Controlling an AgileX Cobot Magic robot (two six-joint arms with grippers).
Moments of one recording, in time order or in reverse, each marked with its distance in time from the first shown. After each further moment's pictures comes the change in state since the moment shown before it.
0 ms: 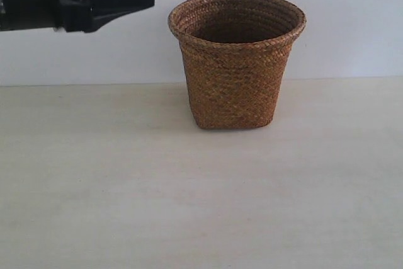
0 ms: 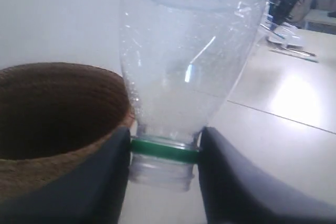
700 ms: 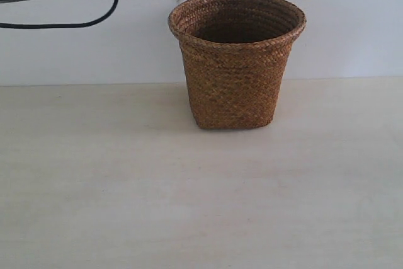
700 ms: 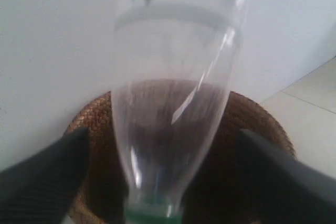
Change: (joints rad) left arm -0.184 0.403 -0.478 -0.028 -0.539 -0.021; right arm 0.000 0.000 0.000 0.002 0.002 0.000
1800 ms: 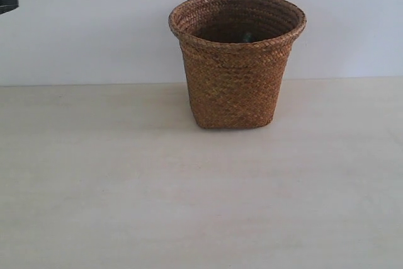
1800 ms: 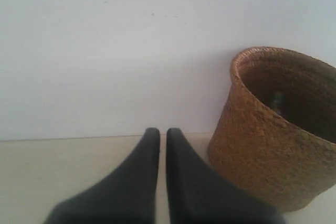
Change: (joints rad) left arm 0.400 -0.534 0.592 -0.008 -0.013 -0.197; right arm 0.000 0.000 0.000 0.000 -0.004 0.000
